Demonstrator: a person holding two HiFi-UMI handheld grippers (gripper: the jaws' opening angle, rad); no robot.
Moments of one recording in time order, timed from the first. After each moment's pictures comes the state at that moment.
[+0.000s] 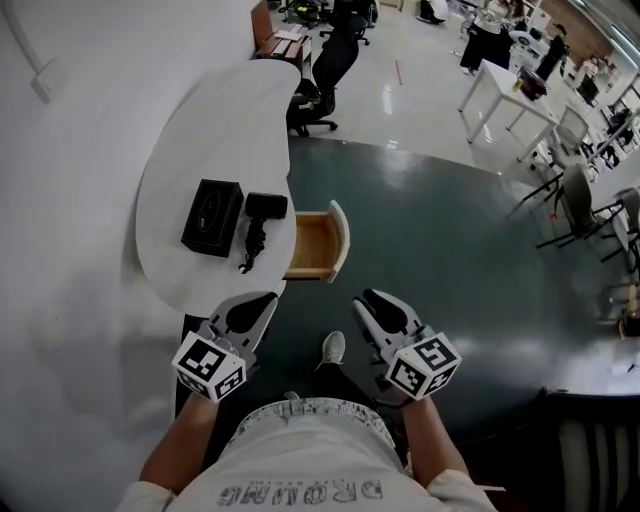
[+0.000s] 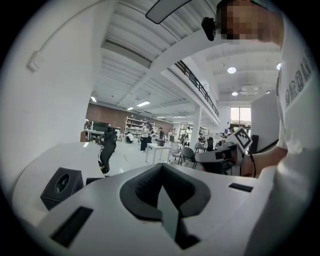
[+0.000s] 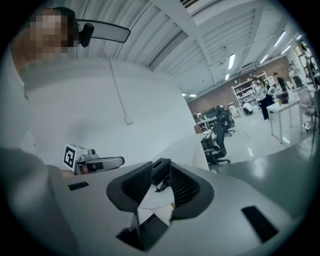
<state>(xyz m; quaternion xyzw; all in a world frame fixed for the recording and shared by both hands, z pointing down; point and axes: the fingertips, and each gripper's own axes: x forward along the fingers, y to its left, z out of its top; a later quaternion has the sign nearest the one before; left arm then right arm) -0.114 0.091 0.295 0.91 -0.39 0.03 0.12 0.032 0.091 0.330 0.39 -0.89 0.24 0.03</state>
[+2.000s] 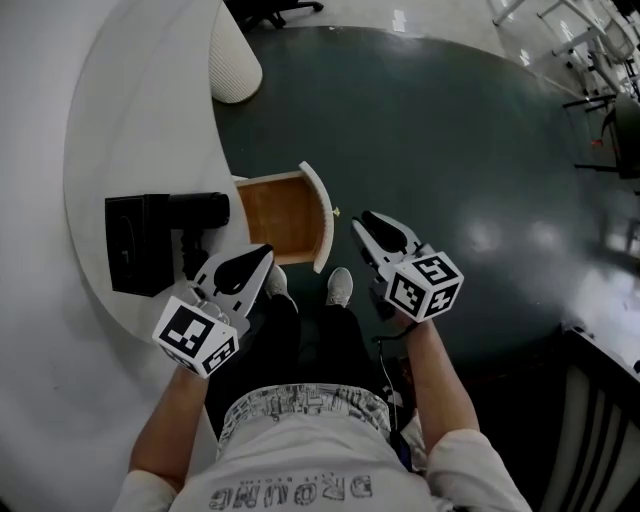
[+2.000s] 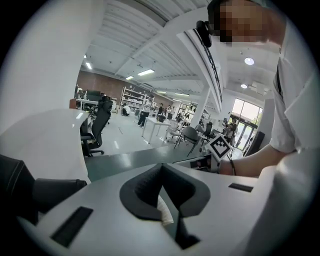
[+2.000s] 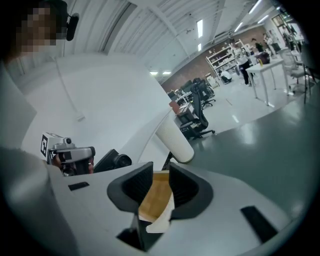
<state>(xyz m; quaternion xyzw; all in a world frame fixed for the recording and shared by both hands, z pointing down) -0.034 -0.128 0.440 0.90 -0.34 0.15 0.23 0.101 -0.147 0.548 0.41 -0.81 0.40 0.08</state>
